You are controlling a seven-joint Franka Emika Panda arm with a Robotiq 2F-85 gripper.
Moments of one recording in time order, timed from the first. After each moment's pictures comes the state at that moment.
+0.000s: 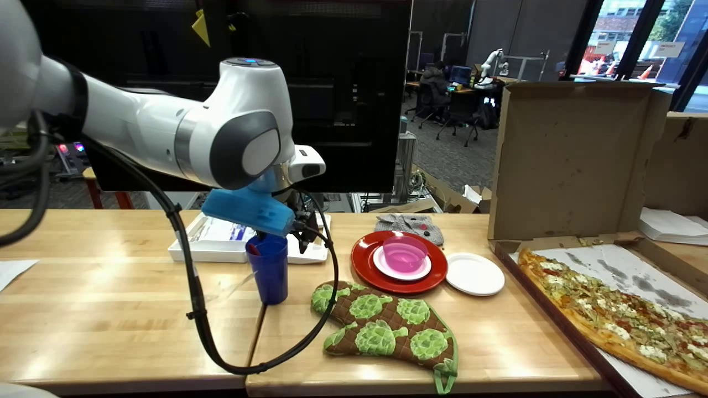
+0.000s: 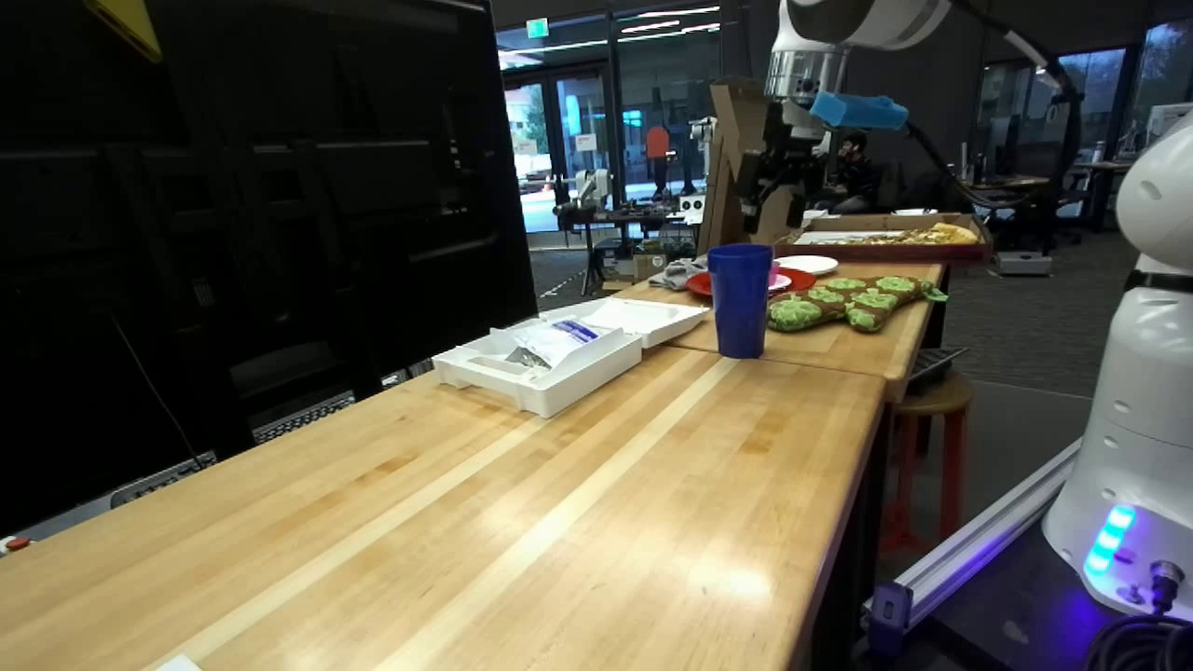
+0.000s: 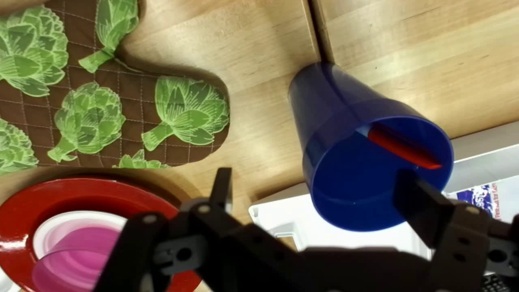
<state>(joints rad) 0.03 -0.59 0.05 -2.67 0.10 2.27 -0.03</state>
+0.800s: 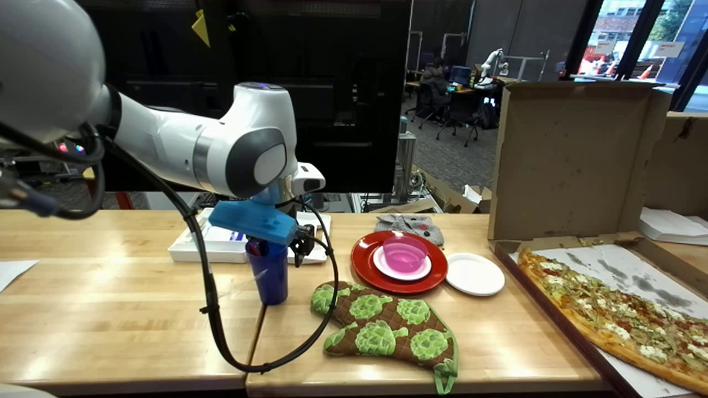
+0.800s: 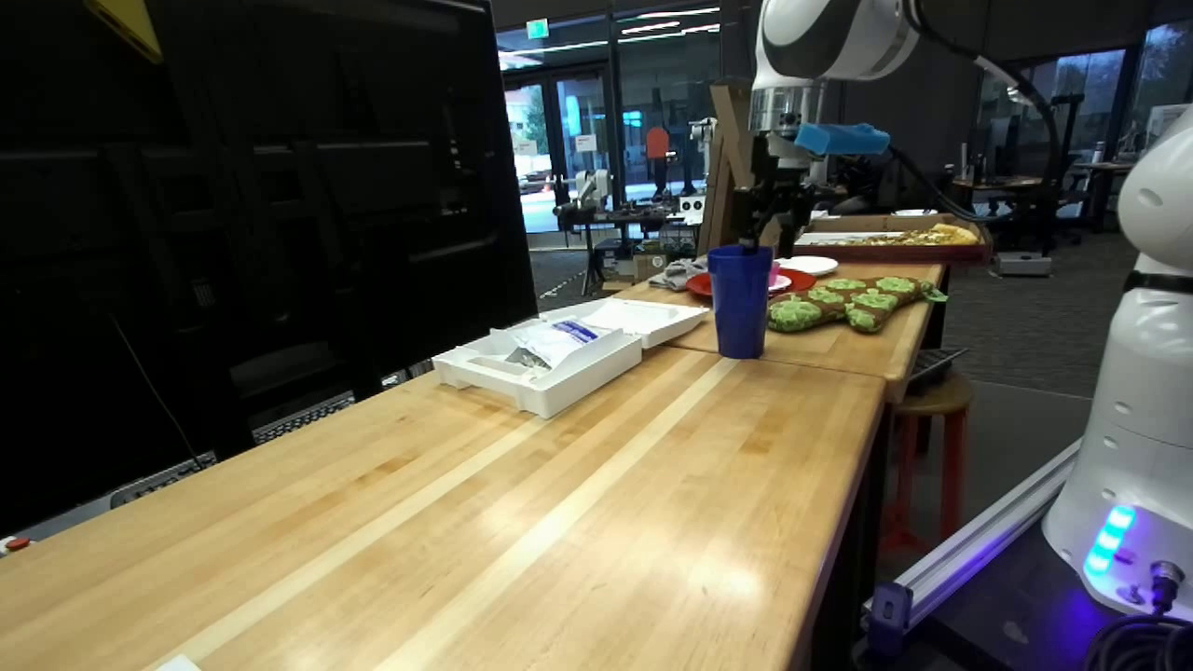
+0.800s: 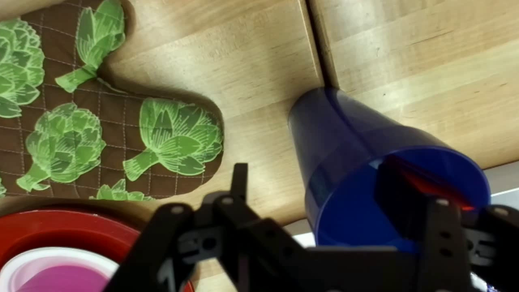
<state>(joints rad) 0.04 -0.48 0.06 -2.64 0.09 2.27 -0.03</state>
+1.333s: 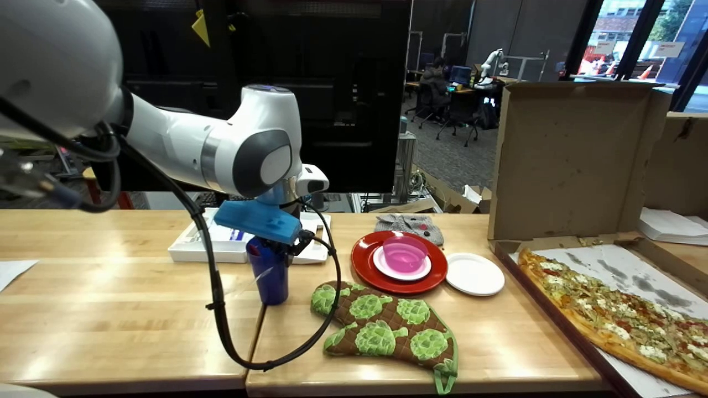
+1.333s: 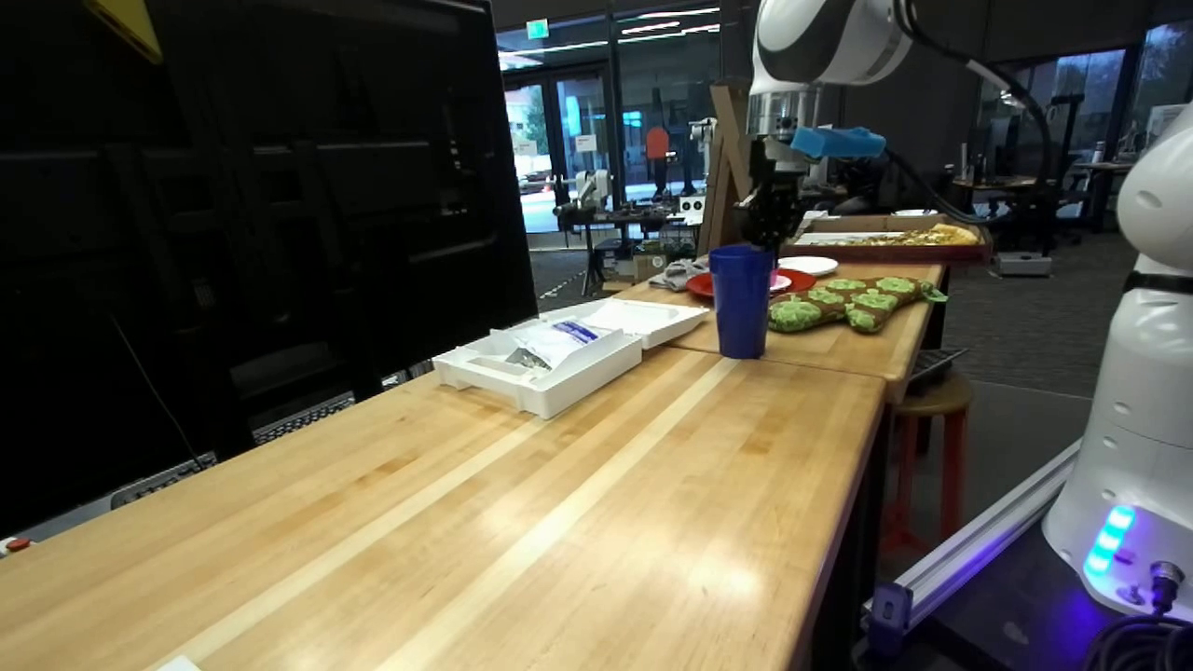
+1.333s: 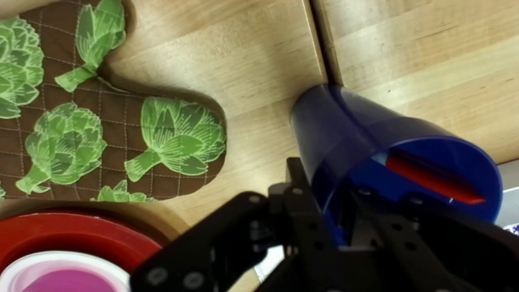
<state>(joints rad) 0.04 -0.45 0.05 -2.63 0.09 2.27 -0.03</state>
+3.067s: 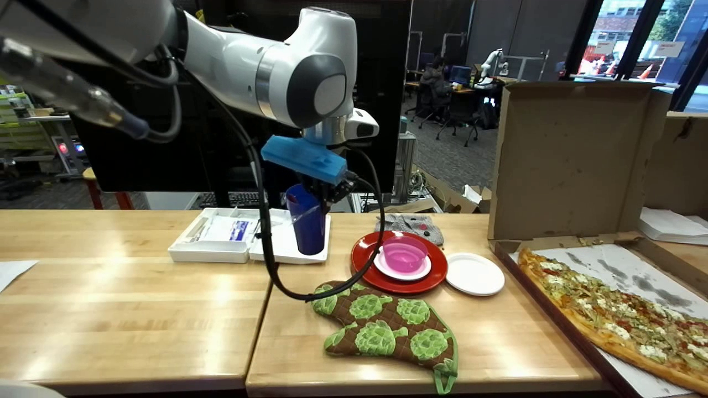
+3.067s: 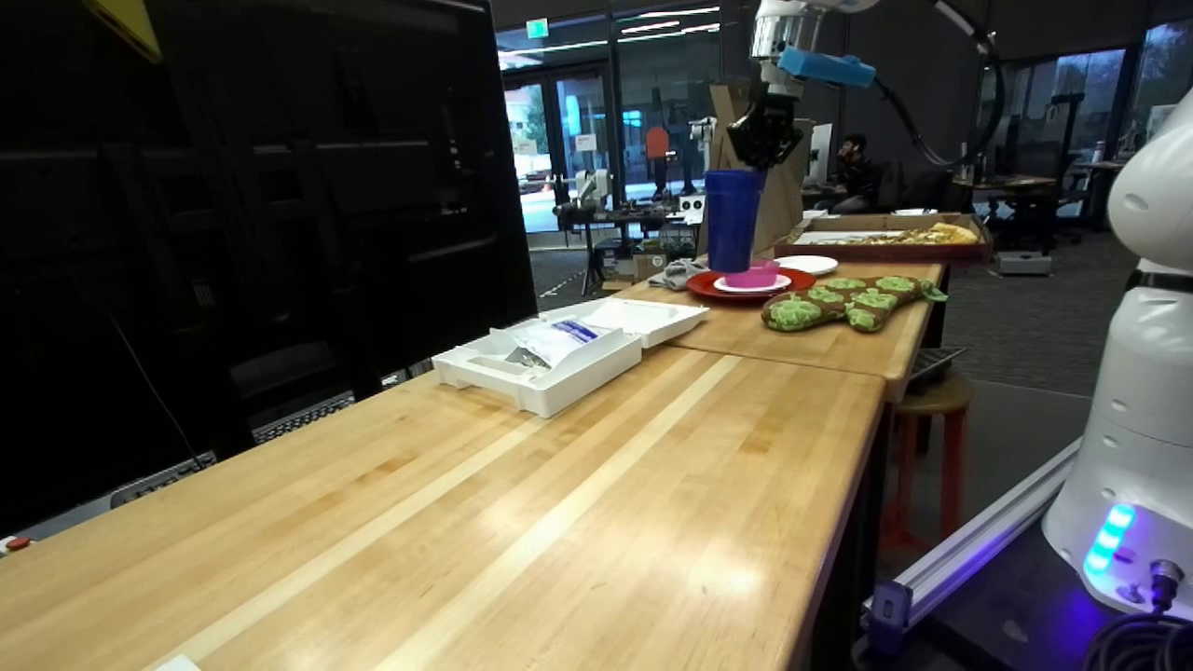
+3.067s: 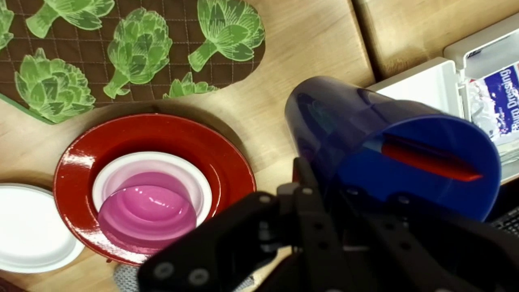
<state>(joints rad) -0.01 -0.37 -0.06 -2.31 0.11 2.11 -0.03</state>
